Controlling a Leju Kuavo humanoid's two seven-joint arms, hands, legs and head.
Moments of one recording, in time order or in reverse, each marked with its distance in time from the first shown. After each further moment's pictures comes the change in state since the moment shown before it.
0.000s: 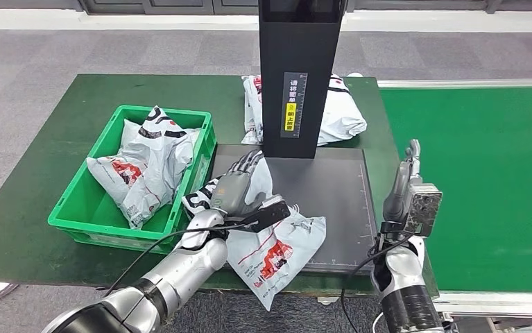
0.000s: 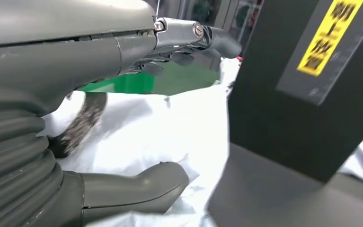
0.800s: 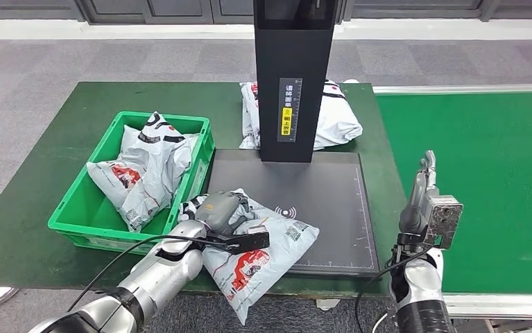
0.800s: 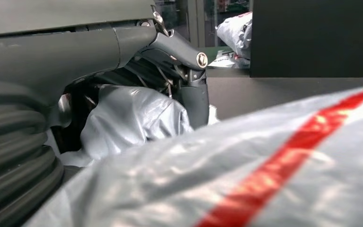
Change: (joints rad) left arm 0.074 0.160 -0.022 -0.031 -0.193 -0.269 0.000; right arm 0.068 -0.014 -0.106 -0.065 0.040 0.108 0.032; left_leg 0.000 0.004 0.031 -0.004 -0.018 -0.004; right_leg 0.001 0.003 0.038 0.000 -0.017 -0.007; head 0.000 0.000
